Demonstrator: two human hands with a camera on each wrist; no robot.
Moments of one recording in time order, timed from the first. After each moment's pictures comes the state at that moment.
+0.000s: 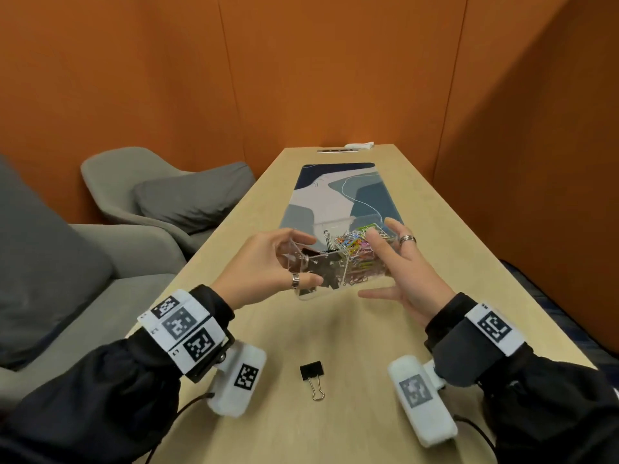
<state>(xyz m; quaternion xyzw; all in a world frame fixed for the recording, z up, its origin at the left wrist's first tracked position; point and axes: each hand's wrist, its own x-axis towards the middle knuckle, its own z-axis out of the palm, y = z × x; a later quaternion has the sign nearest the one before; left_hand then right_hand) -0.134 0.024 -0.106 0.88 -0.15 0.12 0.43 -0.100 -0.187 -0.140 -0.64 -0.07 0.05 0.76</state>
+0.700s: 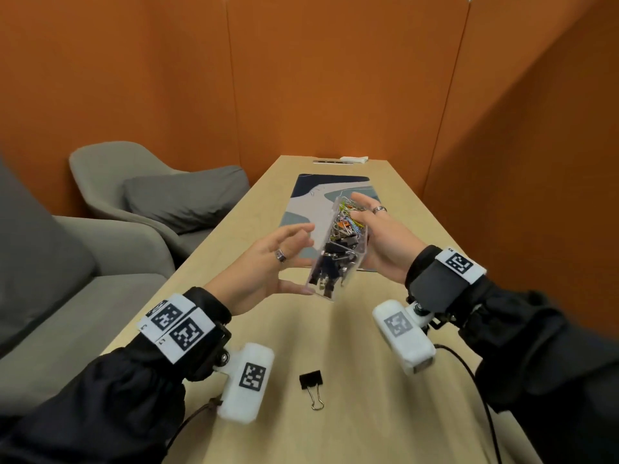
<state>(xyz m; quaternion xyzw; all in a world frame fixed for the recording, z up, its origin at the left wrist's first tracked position) -0.130 0.029 -0.105 0.68 -0.11 -0.04 0.73 -0.064 -0.158 -0.089 -0.64 -0.12 0.13 0.75</state>
